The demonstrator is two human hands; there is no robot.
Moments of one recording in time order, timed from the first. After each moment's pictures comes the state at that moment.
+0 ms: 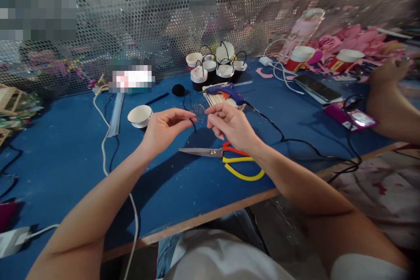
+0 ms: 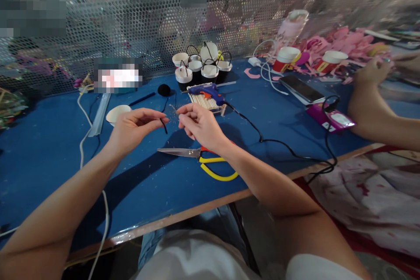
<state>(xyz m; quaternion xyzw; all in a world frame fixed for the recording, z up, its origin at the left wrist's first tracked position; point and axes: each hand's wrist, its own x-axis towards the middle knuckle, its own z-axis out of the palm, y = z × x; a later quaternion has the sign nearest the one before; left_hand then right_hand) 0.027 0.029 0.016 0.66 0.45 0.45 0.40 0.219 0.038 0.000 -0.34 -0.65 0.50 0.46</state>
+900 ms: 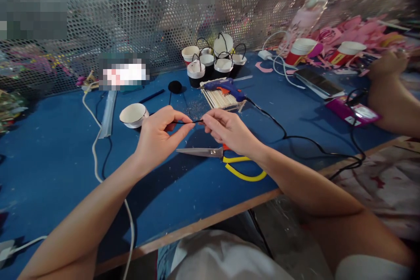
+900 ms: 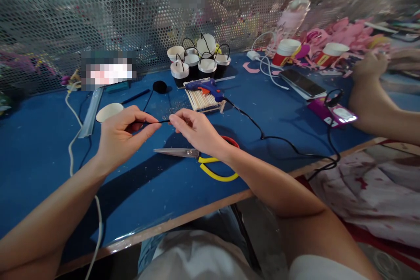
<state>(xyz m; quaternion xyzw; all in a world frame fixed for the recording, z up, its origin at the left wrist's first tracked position) 0.030 0.017 0.023 0.79 0.45 0.41 0.10 0.214 0.033 -0.003 -0.35 -0.68 0.49 0.42</state>
